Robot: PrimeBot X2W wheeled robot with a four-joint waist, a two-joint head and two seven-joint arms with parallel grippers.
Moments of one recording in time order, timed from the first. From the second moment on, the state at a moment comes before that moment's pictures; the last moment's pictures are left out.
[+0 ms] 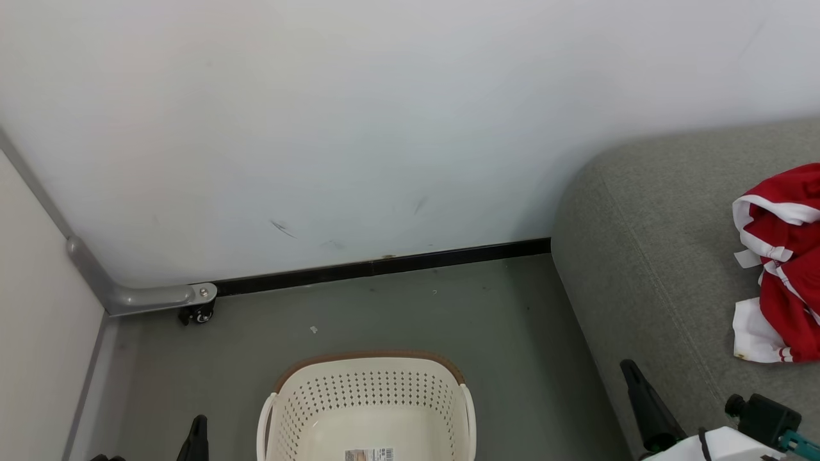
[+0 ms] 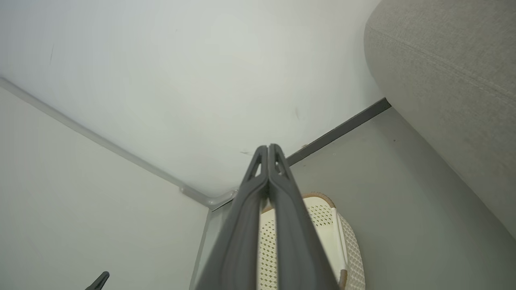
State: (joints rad) left arm 0.05 0.01 0.00 0.31 -0.87 -0.02 -0.08; right arm 0.08 -0.06 0.10 0.15 0.73 0.13 -0.17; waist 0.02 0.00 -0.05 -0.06
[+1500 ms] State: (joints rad) left arm -0.04 0.03 0.06 0.29 -1.41 -0.09 0.06; right arm -0.01 -0.11 0.03 0.23 1.47 0.13 -0.05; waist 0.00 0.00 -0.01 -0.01
